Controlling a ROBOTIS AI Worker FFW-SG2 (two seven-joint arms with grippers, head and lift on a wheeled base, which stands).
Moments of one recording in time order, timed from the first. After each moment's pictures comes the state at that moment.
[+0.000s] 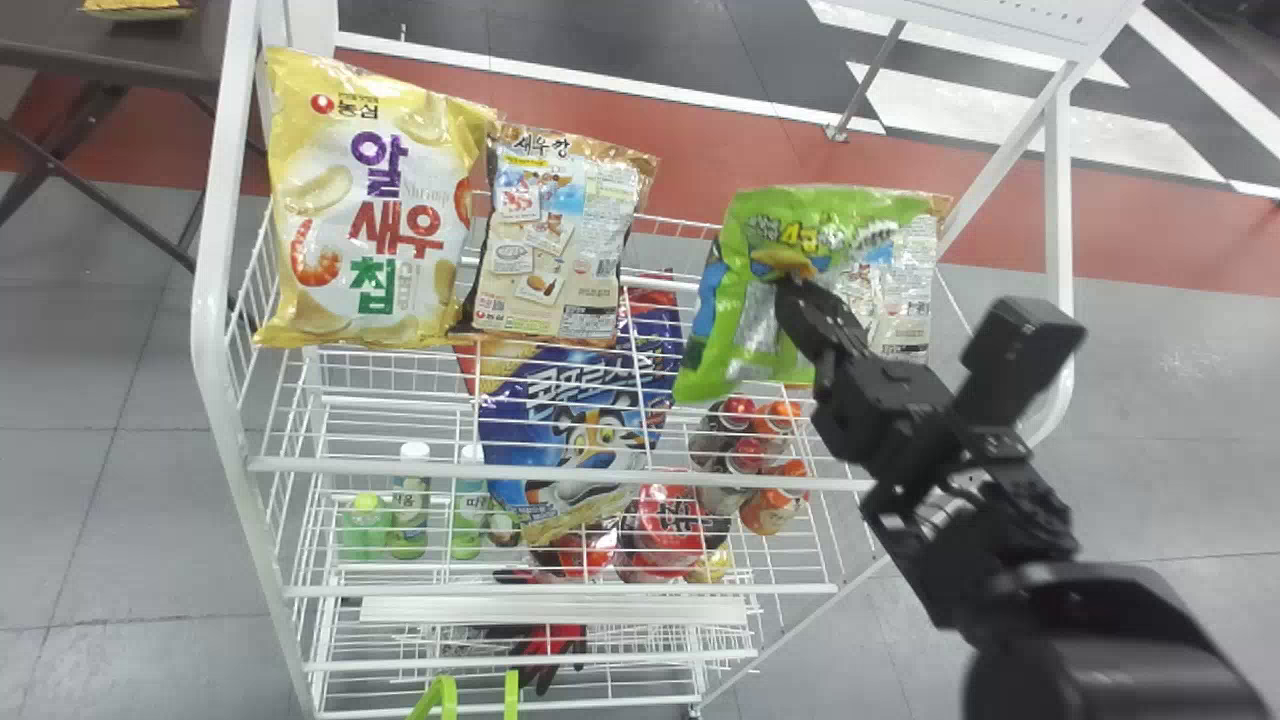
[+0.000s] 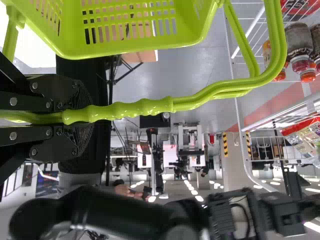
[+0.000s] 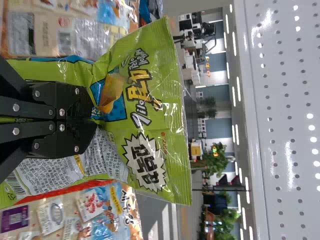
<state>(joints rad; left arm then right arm) 0.68 0.00 -0.01 -2.31 0.42 1.57 -0.90 0.44 -0.12 -0.28 -2.30 -0.33 0.53 0.18</state>
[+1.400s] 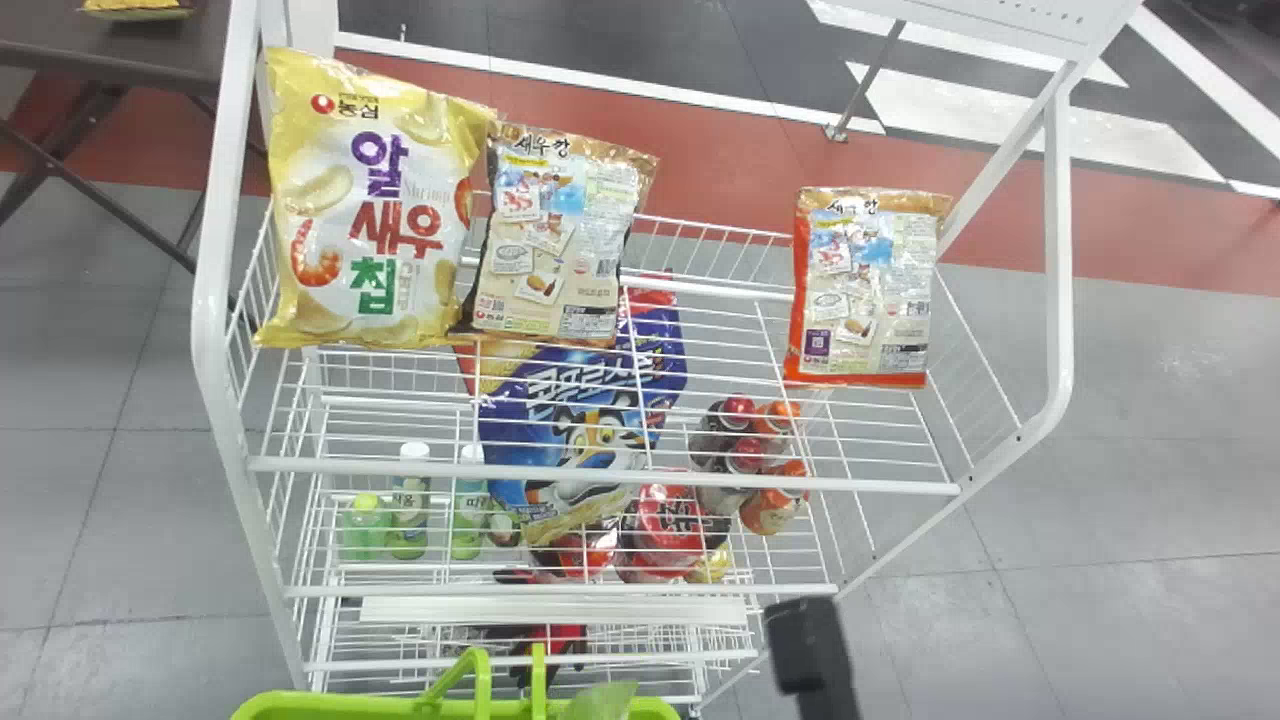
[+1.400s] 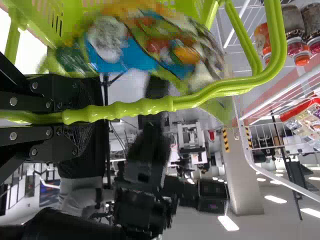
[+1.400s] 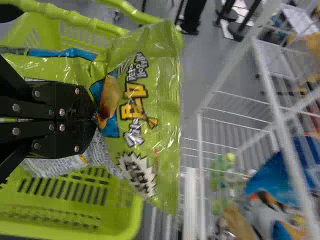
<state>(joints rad) 0.68 0.00 -0.07 -2.33 0.42 1.51 -0.86 0.68 -0.13 -0.21 -2.49 -0.61 1.57 0.26</state>
